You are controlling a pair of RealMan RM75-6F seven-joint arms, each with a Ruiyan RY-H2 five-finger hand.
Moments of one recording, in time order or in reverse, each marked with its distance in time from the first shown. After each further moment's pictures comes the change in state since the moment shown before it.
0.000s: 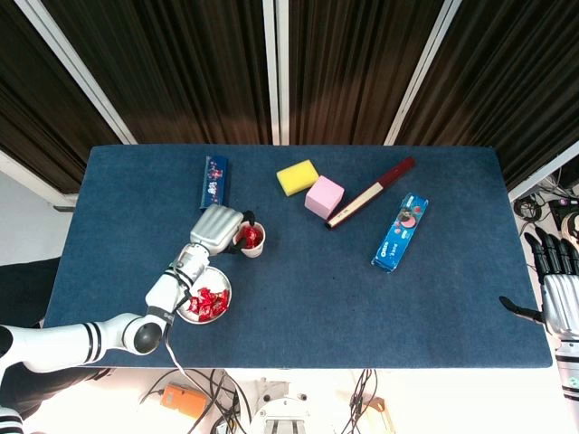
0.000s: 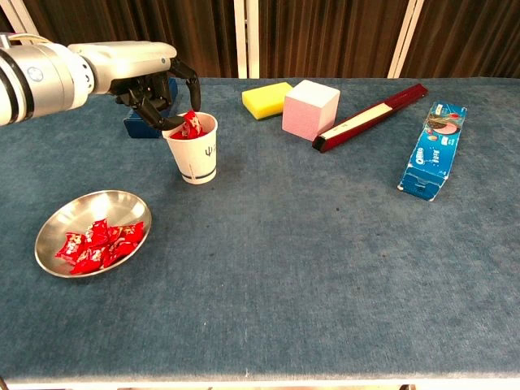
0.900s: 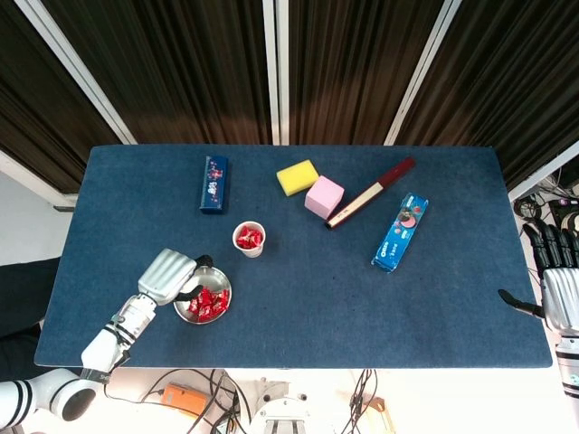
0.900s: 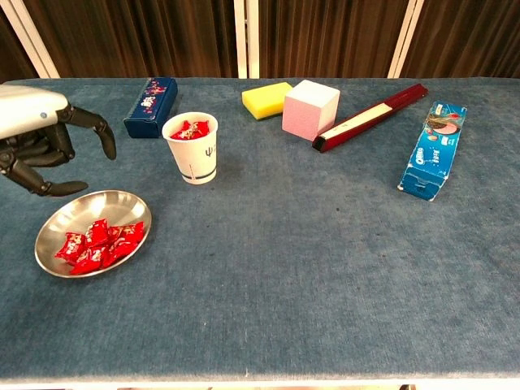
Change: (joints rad) left arm 0.278 0.180 0.273 -0.169 0.423 0.223 -0.176; right arm 0.011 0.046 0.020 -0.072 -0.026 0.032 -0.053
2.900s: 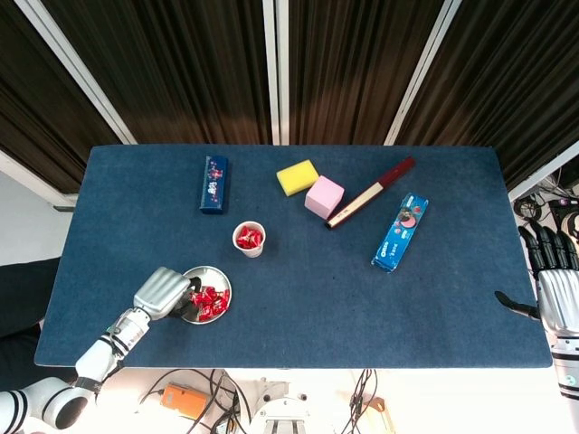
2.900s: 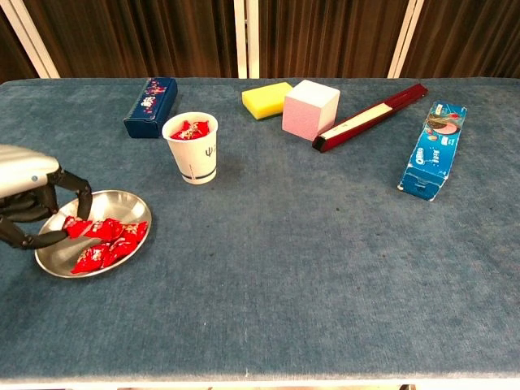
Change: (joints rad) left arm 0.069 -0.022 0.021 0.092 0.067 -0.089 -0.048; right arm 0.003 -0.007 -0.009 -0.009 0.000 -0.005 -0.014
